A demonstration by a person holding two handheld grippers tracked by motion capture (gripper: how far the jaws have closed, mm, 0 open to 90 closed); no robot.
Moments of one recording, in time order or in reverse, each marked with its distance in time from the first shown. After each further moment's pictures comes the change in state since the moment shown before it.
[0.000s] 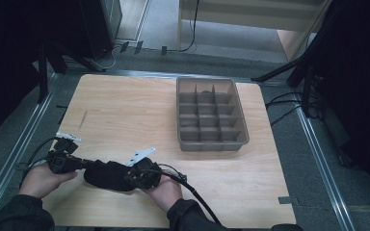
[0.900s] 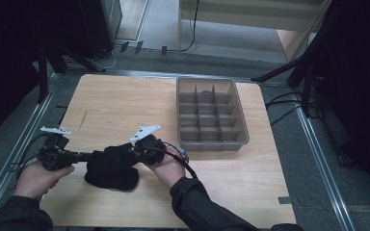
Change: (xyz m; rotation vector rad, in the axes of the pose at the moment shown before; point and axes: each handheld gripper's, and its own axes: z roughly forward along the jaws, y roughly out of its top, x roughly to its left) left arm -0.011 0.003 -0.031 -0.130 -0.053 -0.065; right arm -0.031 0.044 -0.029 -0.090 -0.106 -0.070
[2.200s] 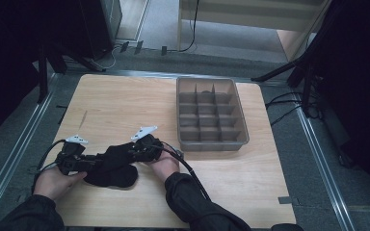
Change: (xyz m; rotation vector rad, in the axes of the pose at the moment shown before) left arm 0.012 -0.013 0.057 0.033 0.189 0.110; right arm -0.034 -0.023 0.061 0.025 -0.036 0.013
